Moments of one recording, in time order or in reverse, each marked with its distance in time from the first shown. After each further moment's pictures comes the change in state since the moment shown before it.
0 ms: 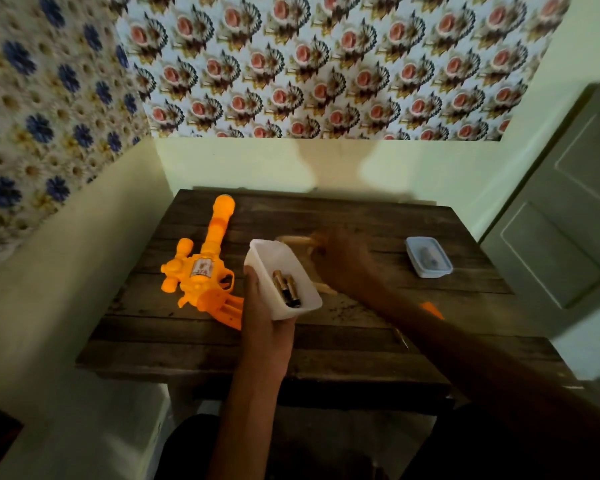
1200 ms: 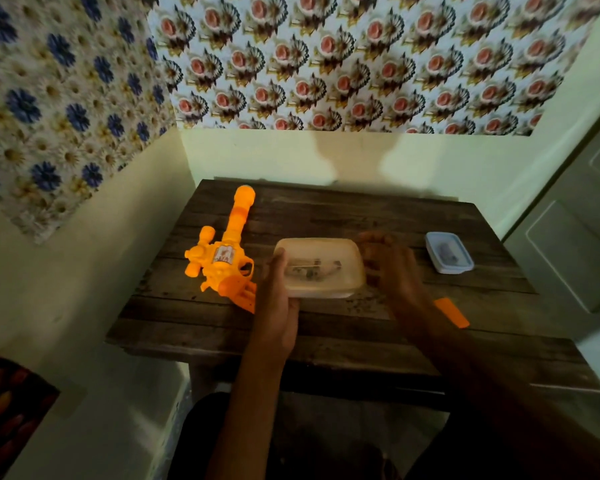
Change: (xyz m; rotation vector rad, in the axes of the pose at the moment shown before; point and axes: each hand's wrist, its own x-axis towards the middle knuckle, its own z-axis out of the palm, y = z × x) left_hand 0.004 0.012 -0.001 0.314 0.158 0.016; right_hand -0.050 0.020 -0.004 0.870 0.122 0.101
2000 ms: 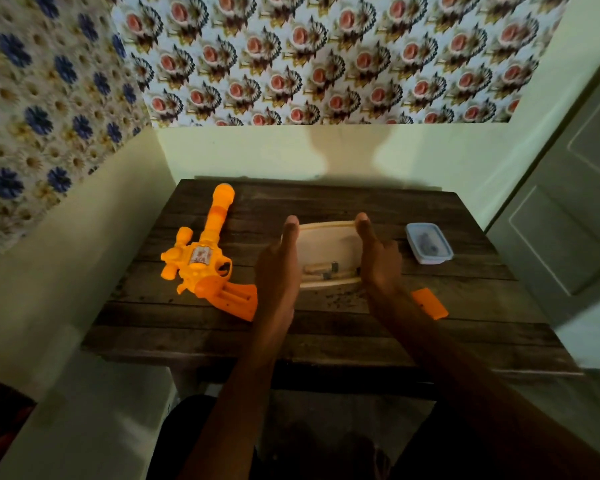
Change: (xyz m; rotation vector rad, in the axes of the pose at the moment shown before) left_hand -0.004 0.010 0.058 0.610 0.143 0.198; right_hand 0.017 0.005 -0.011 0.035 0.335 0.244
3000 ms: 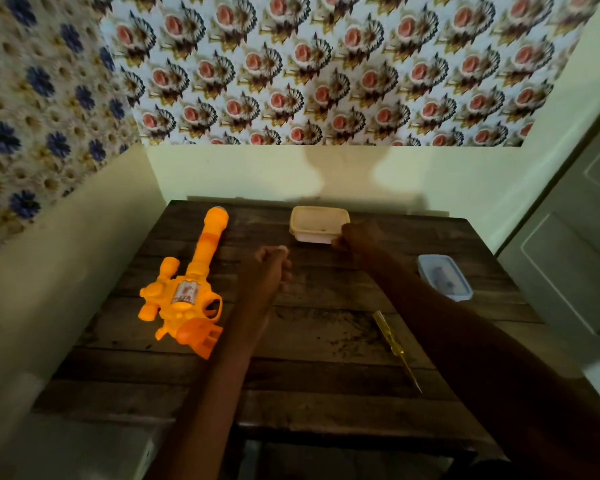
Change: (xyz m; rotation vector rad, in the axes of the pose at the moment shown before) left_hand 0.118 -0.032 0.010 -0.058 -0.206 -0.018; right_hand 0.167 -0.008 0.069 -0.031 -0.183 0.146
